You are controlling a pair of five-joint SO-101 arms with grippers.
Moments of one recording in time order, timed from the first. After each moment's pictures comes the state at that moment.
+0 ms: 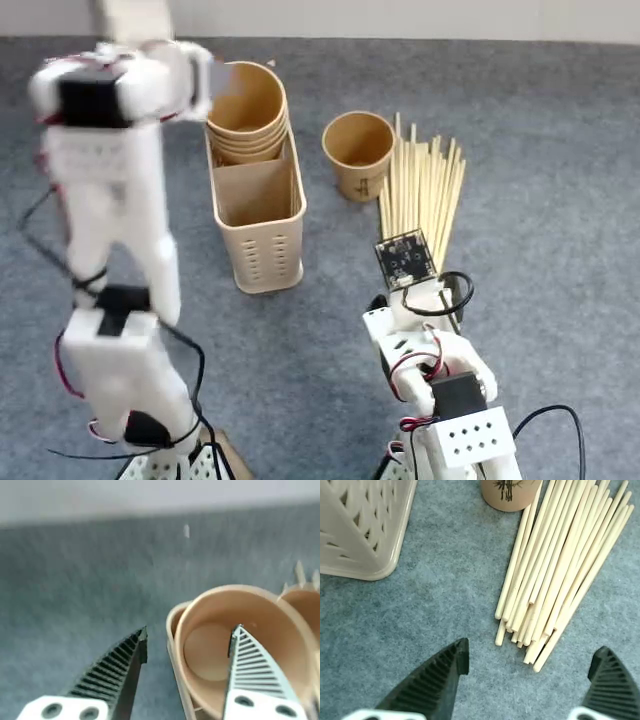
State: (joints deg) left arm -3.3 21.2 -60.1 96.0 4.3; right arm -20.2 -80.2 81.7 48.7 8.0
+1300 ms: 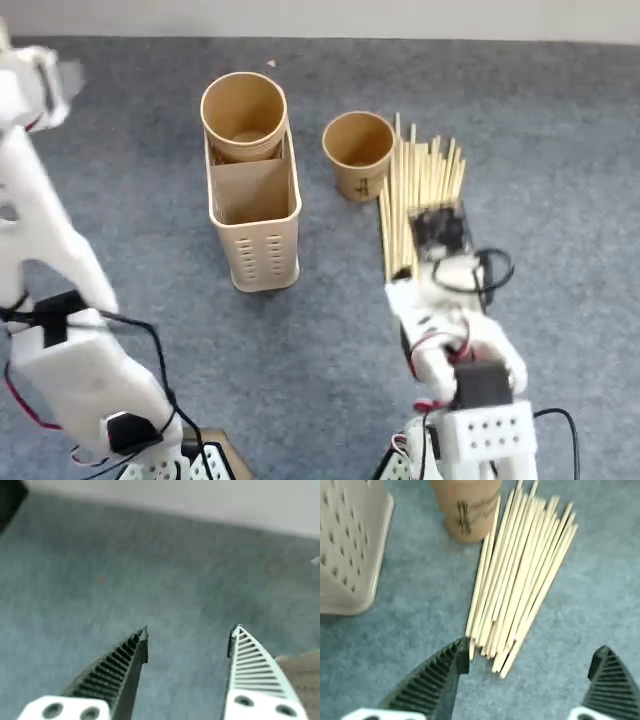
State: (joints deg) left arm -29.2 19.4 -66.0 100.5 1.0; right arm -13.7 -69.5 59.1 57.2 8.0
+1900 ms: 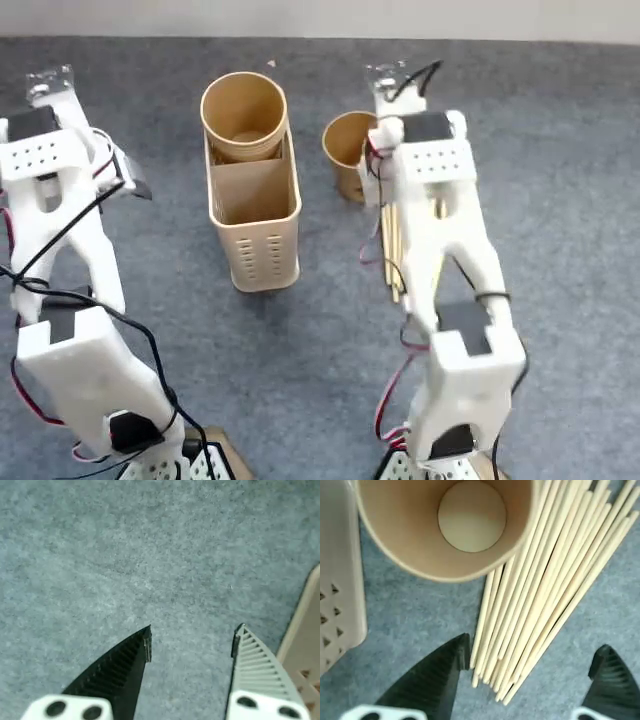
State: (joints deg) left arm -24.9 19.5 -18.0 85.8 9.7; right arm -15.0 20.5 -25.1 84.4 5.3
